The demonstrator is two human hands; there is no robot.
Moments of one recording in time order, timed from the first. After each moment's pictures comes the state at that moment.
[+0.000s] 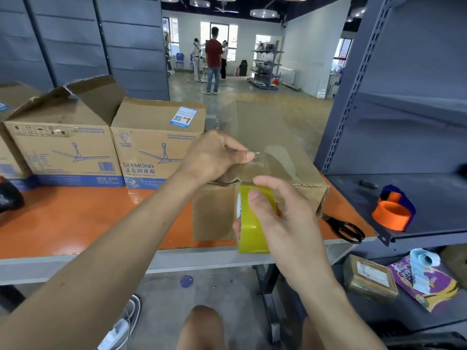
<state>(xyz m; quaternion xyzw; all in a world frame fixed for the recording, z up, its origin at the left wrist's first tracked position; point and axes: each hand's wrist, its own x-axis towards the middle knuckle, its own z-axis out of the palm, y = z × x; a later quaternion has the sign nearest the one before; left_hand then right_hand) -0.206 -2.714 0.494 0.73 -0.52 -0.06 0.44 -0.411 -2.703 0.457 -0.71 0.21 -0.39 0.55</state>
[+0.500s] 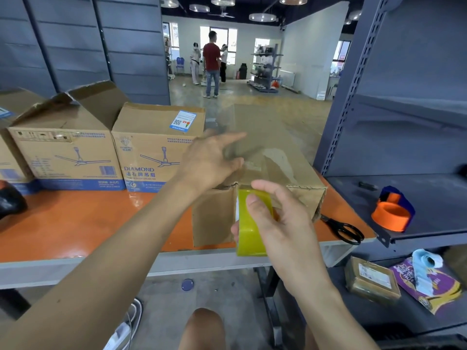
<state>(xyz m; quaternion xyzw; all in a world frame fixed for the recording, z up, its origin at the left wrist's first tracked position) -0.221 -2.696 0.502 0.78 -0.52 0.06 0.34 -0.411 -2.703 0.452 -0.70 0.21 -0.38 0.56</state>
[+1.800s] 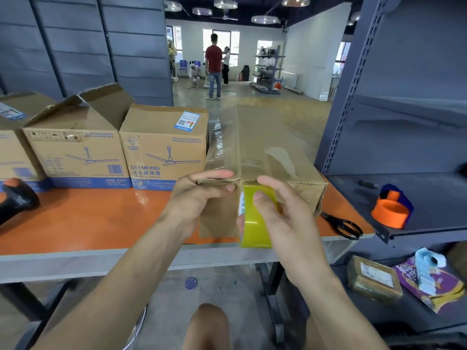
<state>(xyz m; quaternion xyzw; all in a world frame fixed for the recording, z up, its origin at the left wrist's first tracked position) -0.230 -2.660 0.435 0.56 -0.33 -0.30 0.70 -0.417 -2.704 0.449 -0.70 0.21 -0.40 0.55</state>
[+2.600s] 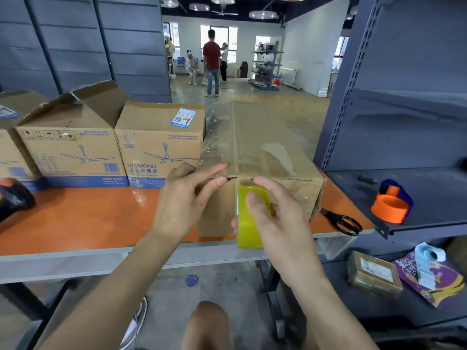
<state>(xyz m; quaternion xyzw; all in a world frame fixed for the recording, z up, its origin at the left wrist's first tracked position) -0.230 -2.643 0.426 0.73 -0.49 0.13 0.47 -0.412 -2.702 0.441 -0.69 0.23 -0.38 0.56</state>
